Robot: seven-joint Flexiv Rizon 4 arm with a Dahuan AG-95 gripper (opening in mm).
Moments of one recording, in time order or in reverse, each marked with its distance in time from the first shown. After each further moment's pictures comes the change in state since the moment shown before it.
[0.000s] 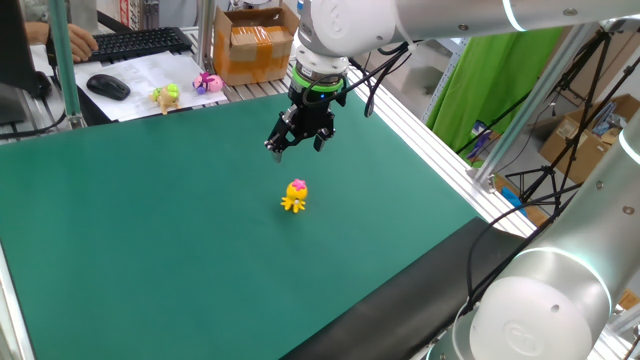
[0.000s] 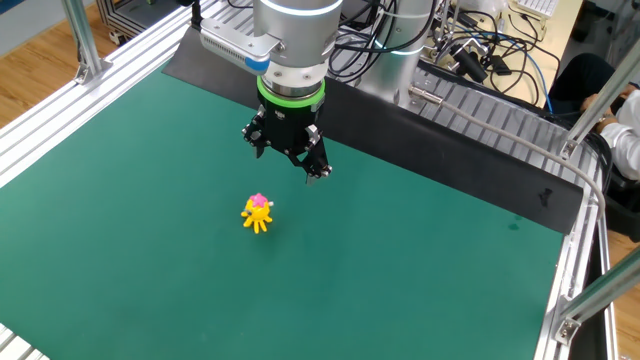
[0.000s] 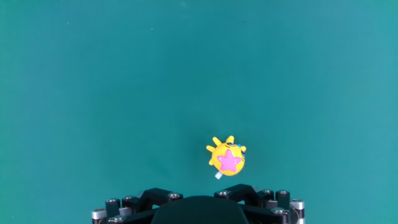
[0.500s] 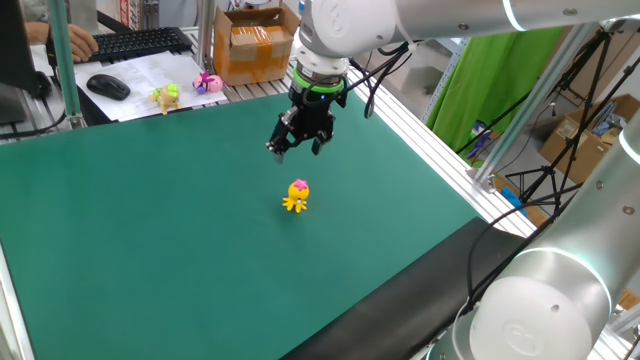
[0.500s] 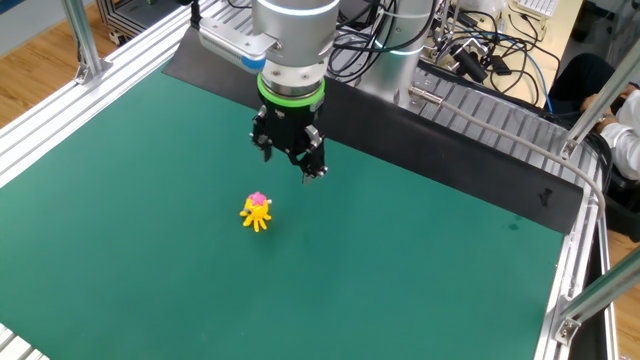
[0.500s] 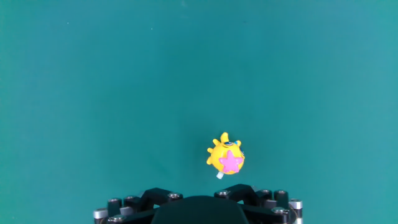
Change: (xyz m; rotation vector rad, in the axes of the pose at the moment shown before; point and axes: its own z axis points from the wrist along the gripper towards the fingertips) arm 0.010 0.002 0.005 -0.032 0.009 0.078
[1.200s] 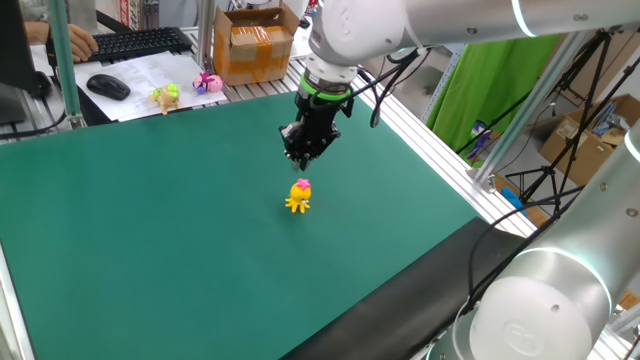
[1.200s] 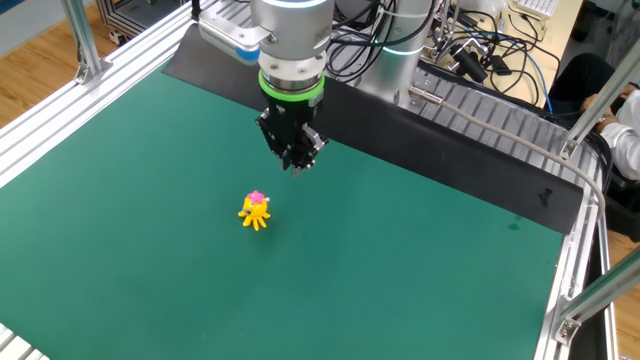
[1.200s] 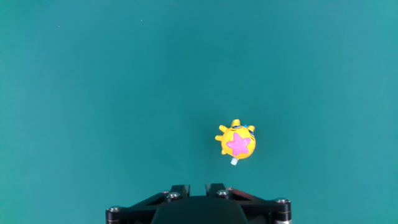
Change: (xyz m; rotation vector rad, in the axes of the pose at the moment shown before) arm 0.006 -0.001 0.003 -0.003 -0.001 0.002
